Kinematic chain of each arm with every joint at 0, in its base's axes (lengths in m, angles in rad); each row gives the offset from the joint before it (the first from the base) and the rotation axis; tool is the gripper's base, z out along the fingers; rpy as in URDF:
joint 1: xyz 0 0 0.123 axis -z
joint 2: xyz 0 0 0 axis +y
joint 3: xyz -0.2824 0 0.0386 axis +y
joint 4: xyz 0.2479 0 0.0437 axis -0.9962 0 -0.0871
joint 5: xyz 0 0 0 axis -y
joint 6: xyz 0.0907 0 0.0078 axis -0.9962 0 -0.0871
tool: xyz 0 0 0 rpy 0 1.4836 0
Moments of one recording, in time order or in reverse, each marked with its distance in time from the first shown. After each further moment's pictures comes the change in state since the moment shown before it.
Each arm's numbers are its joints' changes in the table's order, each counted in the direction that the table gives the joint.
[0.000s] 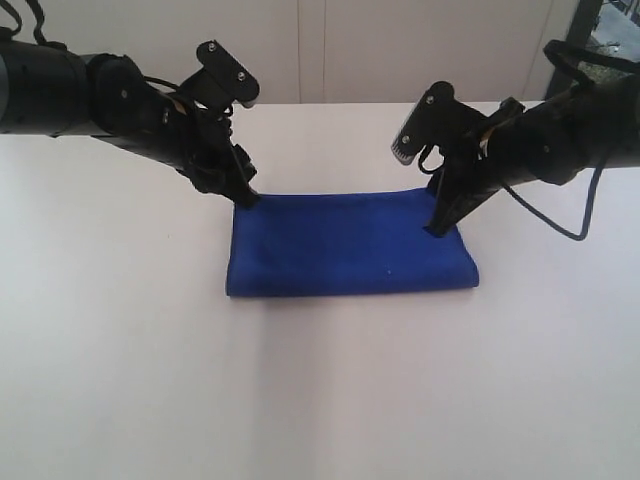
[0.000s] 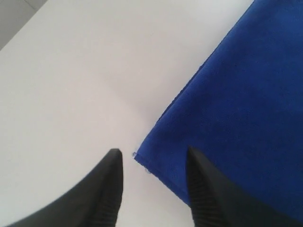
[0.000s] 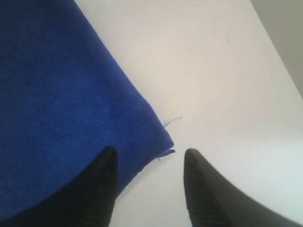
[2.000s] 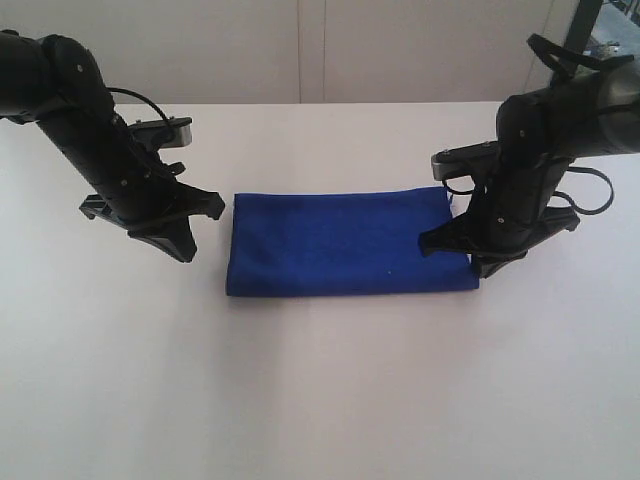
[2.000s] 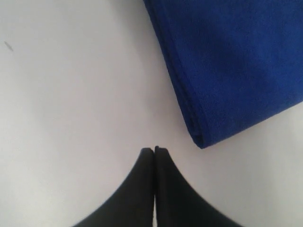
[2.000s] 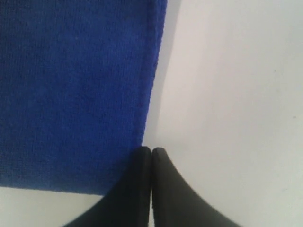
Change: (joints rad) left arm -0.154 0.071 -0.083 0.135 -0.656 0.467; right arm 0.018 0.116 -0.120 -0.155 -0.581 -0.647
